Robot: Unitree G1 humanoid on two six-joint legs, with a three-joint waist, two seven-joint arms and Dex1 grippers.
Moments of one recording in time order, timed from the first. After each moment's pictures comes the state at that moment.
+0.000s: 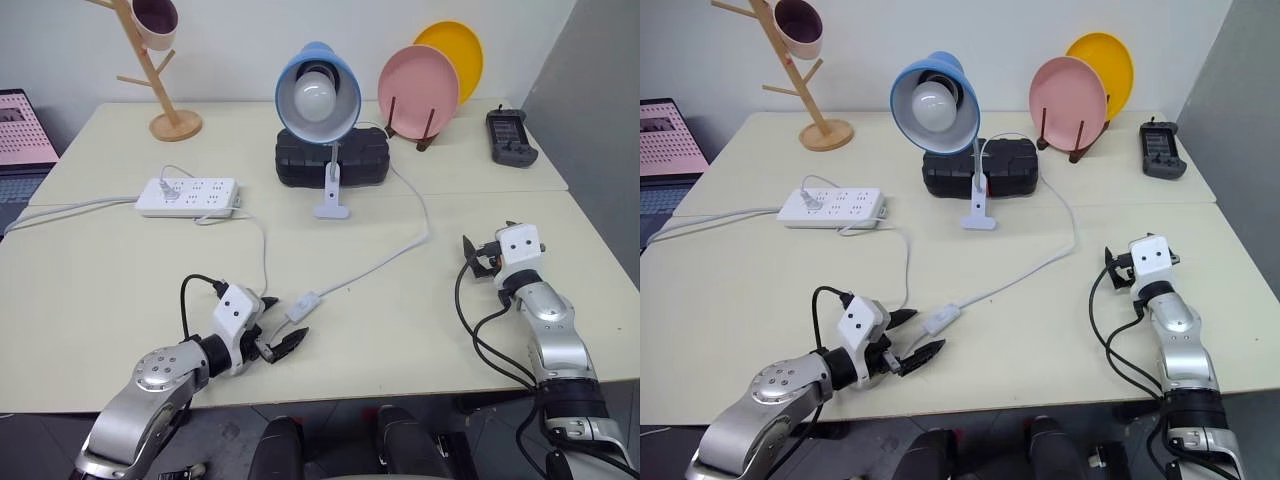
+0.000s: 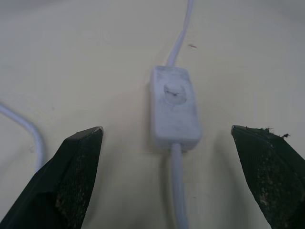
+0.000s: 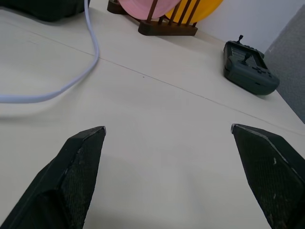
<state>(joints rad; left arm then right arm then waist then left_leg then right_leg) 0.10 0.61 -0.05 -0.39 -0.37 0.45 -0.61 -0.27 -0.42 -0.15 0.17 -0.02 0.06 0.23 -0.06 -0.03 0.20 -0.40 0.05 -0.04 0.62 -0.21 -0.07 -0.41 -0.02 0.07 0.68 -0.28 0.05</state>
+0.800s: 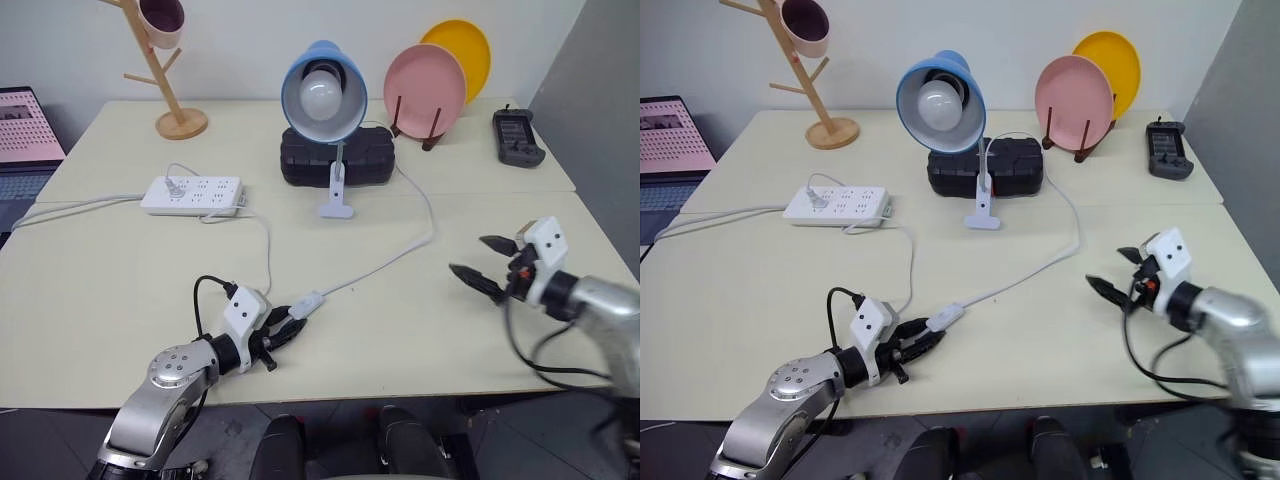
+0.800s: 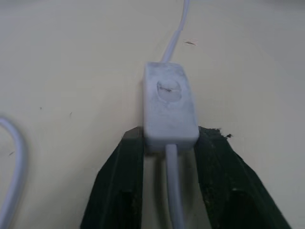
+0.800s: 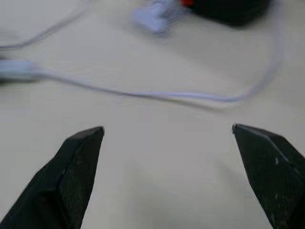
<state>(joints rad) 0.08 0.56 -0.06 -0.34 -0.35 0.41 -0.67 -0.16 -0.96 -0.26 -0.40 0.74 0.81 0.94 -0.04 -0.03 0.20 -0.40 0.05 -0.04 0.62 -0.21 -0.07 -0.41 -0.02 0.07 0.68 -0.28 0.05</state>
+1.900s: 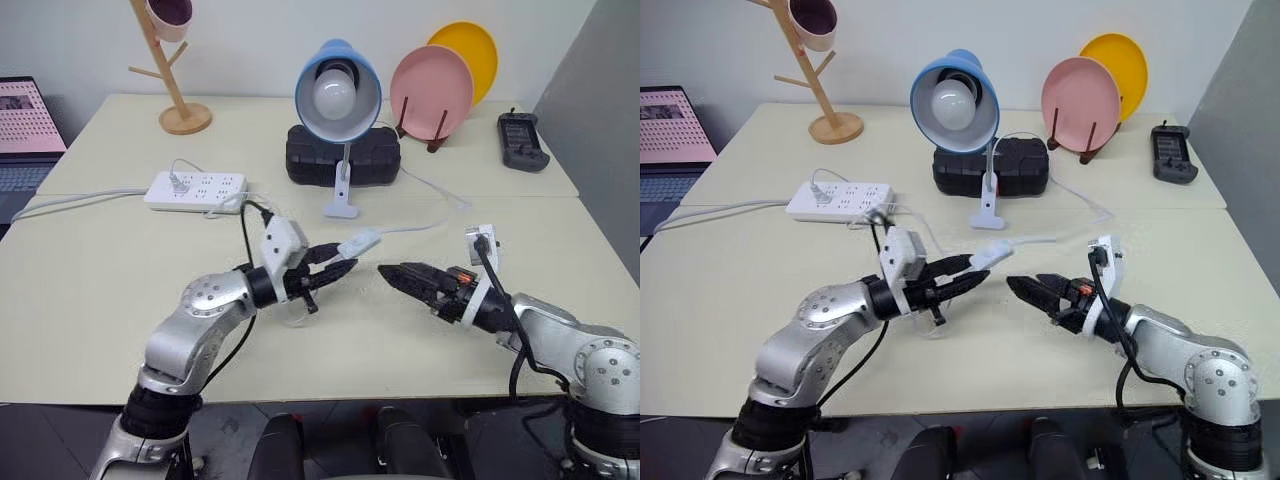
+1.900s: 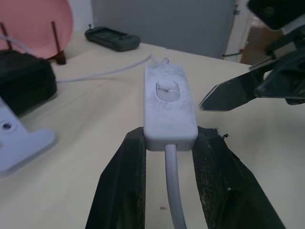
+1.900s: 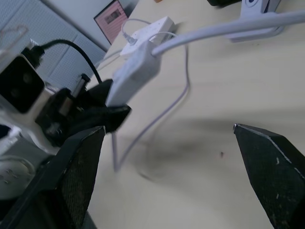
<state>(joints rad) -0.32 0.46 -0.16 -0.31 -0.40 0.41 -0.77 -0.22 -0.45 -0.17 -0.48 1.60 1.03 -0.19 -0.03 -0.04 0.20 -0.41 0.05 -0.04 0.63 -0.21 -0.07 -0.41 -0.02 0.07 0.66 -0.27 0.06</state>
